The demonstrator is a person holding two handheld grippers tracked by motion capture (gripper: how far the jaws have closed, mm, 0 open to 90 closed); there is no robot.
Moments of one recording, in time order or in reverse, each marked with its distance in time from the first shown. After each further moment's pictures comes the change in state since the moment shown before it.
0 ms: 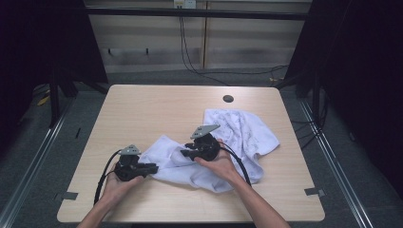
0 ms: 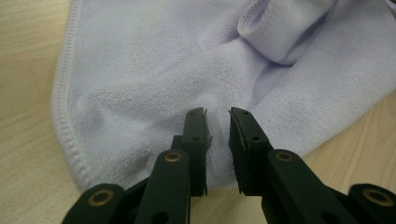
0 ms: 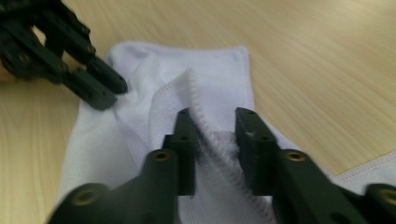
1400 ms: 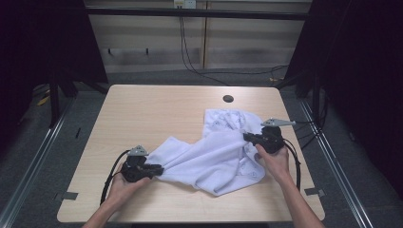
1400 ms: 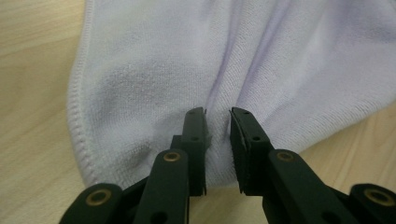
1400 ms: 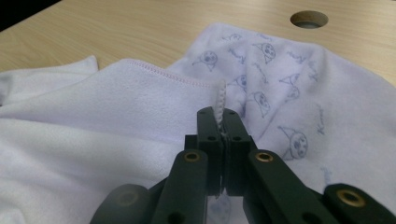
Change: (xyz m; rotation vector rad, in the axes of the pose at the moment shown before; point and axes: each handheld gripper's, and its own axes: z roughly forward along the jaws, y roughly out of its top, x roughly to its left) left arm -0.019 0.007 0.011 0.045 0.000 0.021; right arm -0.094 -0.083 -0.137 -0.116 -0.295 0.313
